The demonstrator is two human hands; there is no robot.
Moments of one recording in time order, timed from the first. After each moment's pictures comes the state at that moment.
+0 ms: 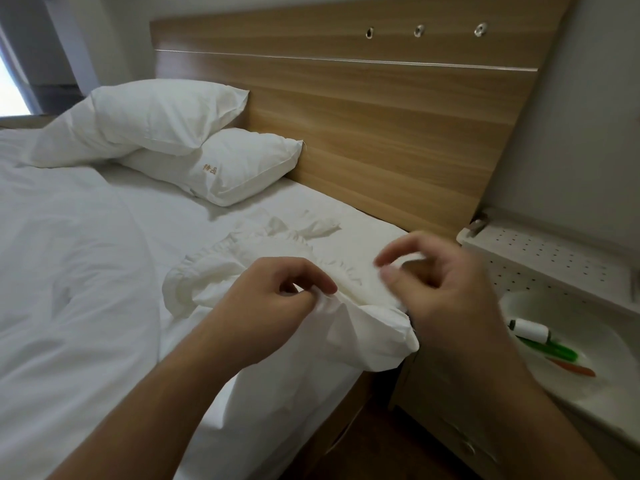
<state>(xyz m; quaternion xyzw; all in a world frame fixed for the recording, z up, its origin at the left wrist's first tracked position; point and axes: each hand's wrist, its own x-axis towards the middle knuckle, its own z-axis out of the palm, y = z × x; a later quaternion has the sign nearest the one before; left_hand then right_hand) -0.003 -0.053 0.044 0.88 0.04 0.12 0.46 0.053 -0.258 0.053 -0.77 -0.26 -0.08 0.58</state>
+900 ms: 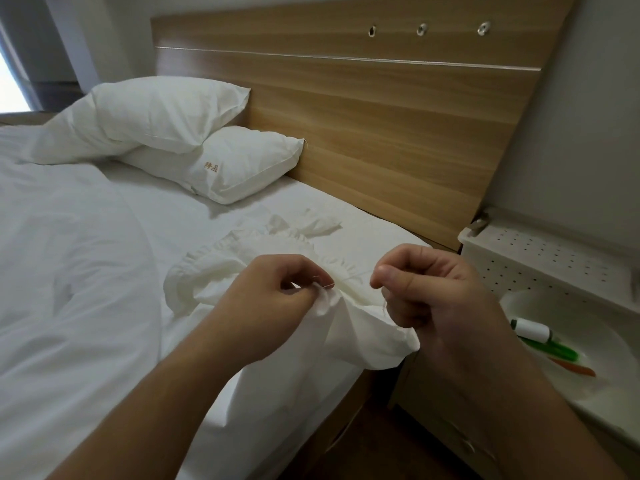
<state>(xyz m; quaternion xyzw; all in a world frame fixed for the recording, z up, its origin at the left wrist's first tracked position) 0.000 -0.052 0.039 0.88 0.05 0.13 0.46 0.064 -0.257 0.046 -0.63 -0.25 0.13 0.72</state>
